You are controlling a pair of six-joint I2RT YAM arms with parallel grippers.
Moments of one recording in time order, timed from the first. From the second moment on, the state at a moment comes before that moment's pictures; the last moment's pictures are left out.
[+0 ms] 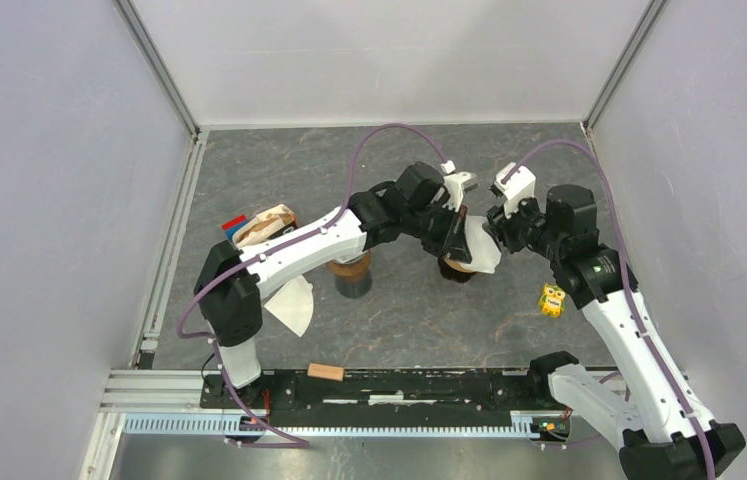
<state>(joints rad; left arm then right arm) -0.95 1.79 1.58 -0.43 0.44 -0.46 0.28 0.87 0.96 -0.54 -0.27 -0.32</state>
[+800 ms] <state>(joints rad) -0.87 1.90 1.61 -0.40 0.53 -0.59 0.28 1.04 0.96 -0.54 -0.20 -0.31</state>
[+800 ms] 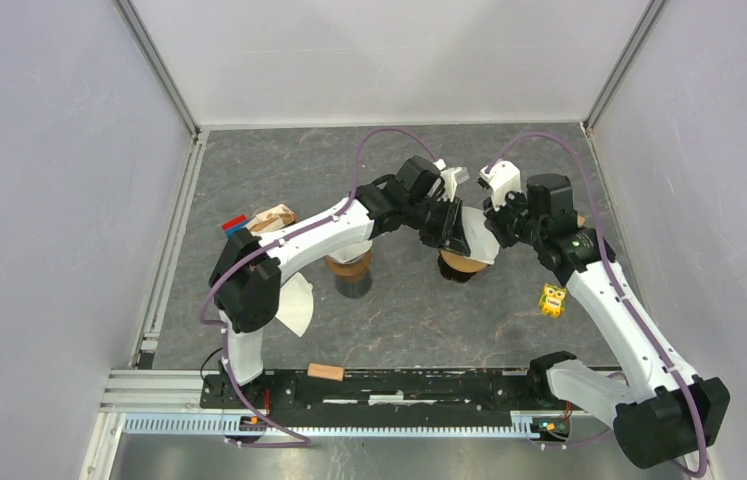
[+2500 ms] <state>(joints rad) -0.87 1.89 1.70 -0.53 0.30 -0.41 0.28 1.10 0.92 -0.51 -0.15 -0.34</state>
